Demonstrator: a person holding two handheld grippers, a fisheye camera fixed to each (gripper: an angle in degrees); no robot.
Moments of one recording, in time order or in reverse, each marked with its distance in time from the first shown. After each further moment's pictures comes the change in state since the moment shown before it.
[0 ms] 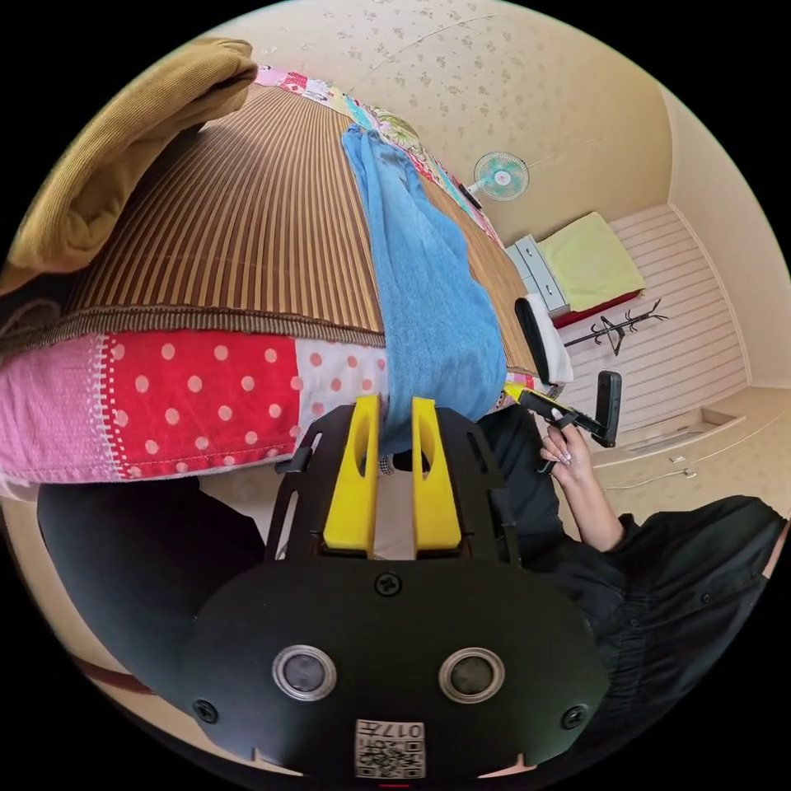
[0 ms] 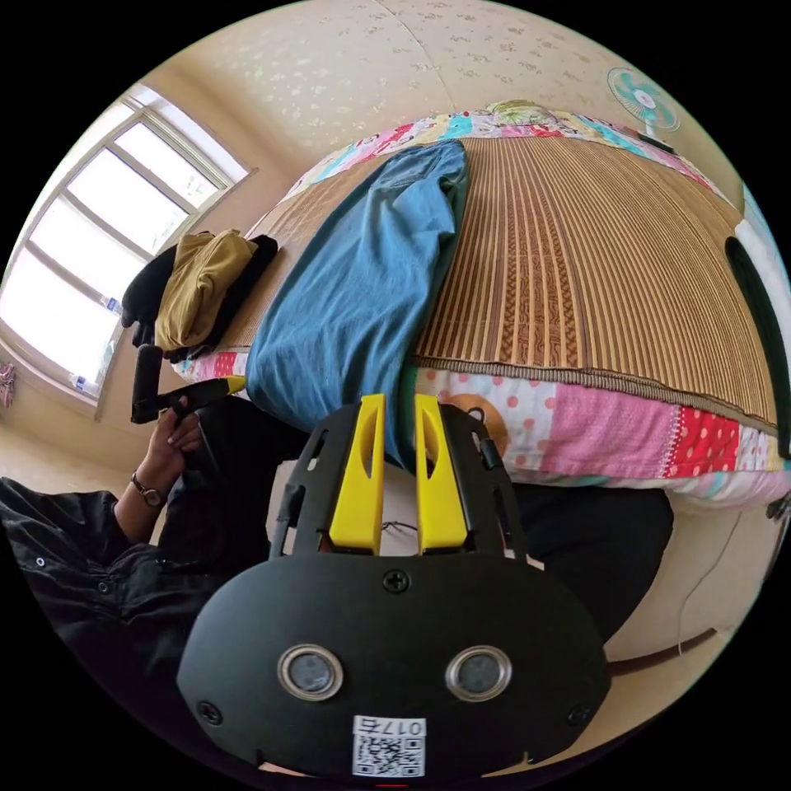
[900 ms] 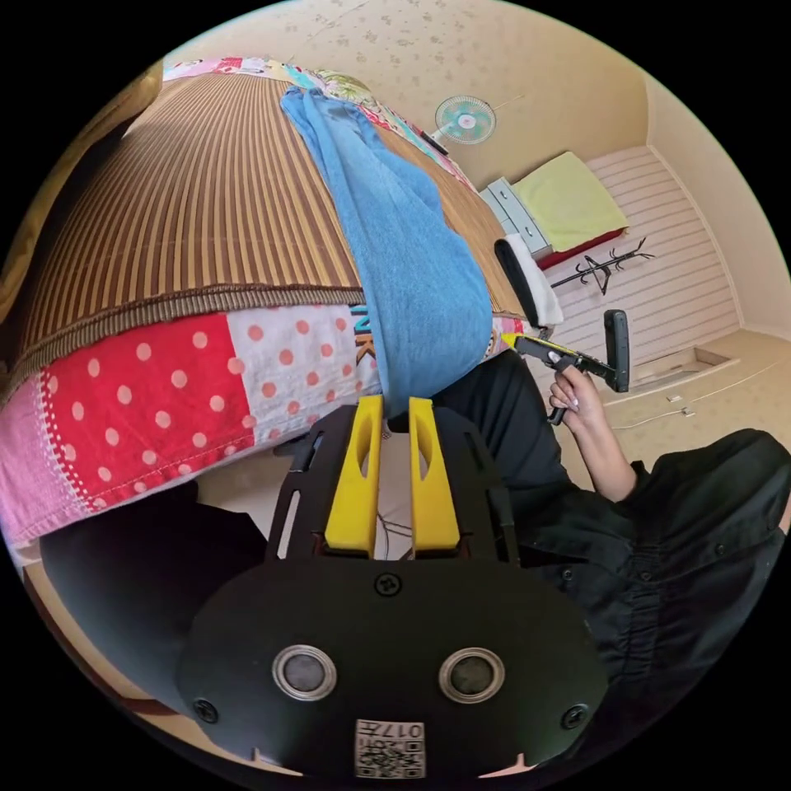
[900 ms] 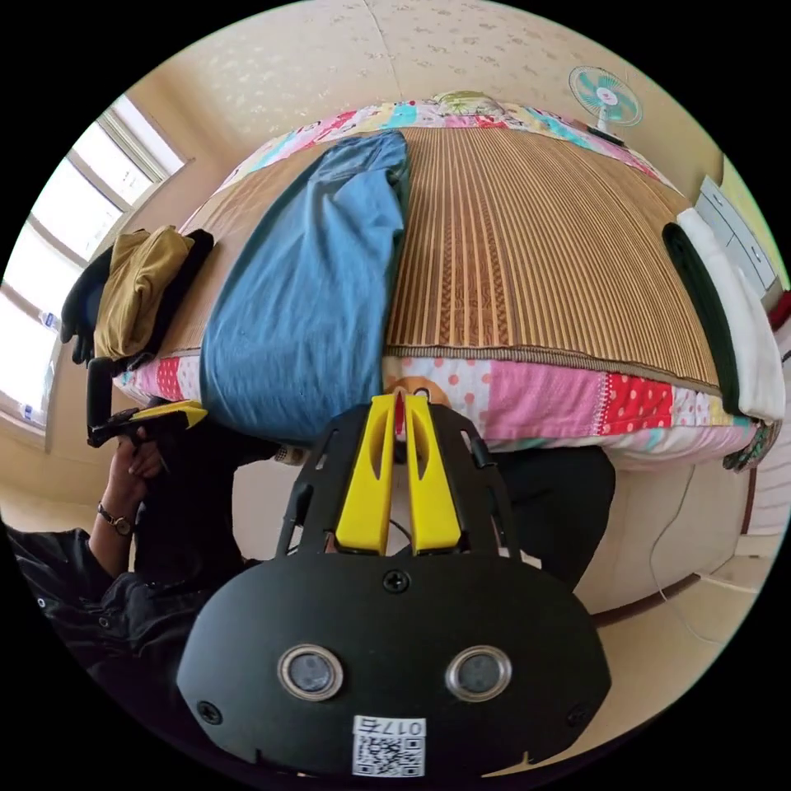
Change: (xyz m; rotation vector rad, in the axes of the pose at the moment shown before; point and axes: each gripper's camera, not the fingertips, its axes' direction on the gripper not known) left arm -0.006 -0.009 -0.003 -0.090 0.061 0.108; right arm -0.038 -0.013 -0.014 0.048 0.167 0.054
